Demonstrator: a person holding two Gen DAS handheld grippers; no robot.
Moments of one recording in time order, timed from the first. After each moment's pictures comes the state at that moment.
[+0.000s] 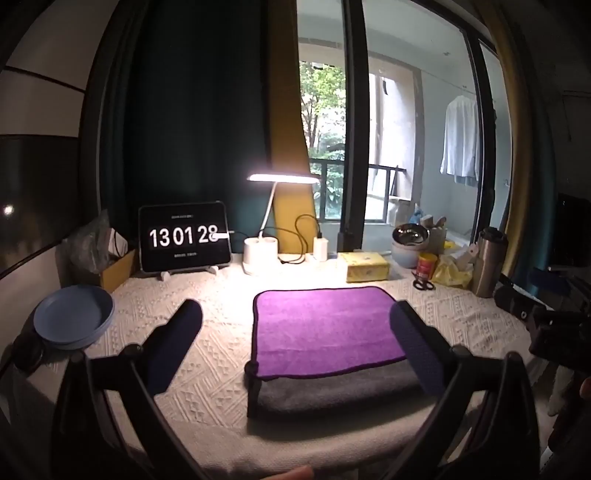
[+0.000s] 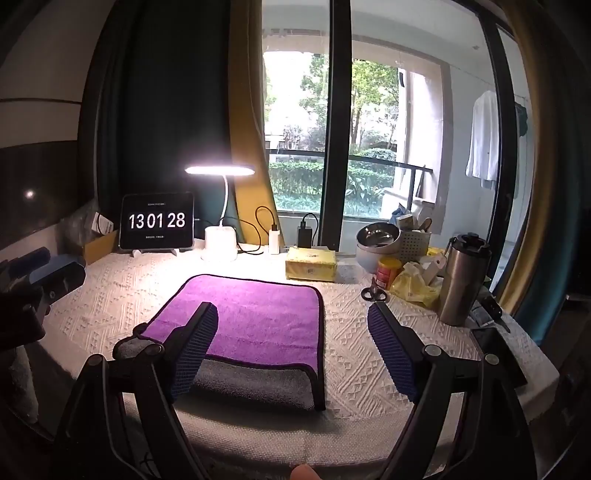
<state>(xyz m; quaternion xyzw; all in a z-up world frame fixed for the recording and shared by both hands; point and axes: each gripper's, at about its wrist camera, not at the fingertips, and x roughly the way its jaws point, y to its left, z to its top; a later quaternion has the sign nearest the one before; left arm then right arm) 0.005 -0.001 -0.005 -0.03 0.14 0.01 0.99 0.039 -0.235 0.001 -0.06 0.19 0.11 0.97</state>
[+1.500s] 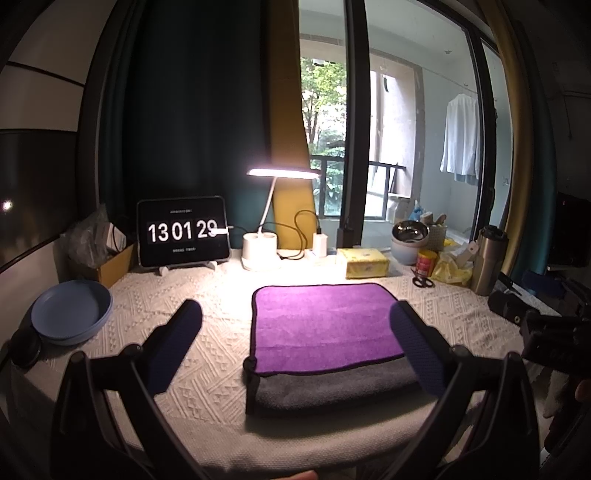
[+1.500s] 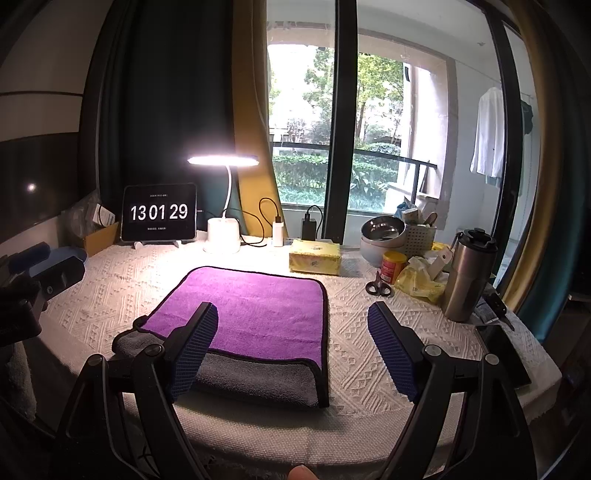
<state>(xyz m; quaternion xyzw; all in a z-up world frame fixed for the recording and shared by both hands) 0.010 -0.003 -0.009 -0.03 0.15 0.01 0.99 0.043 -0.231 -0.005 -0.06 0.20 0.11 0.97</state>
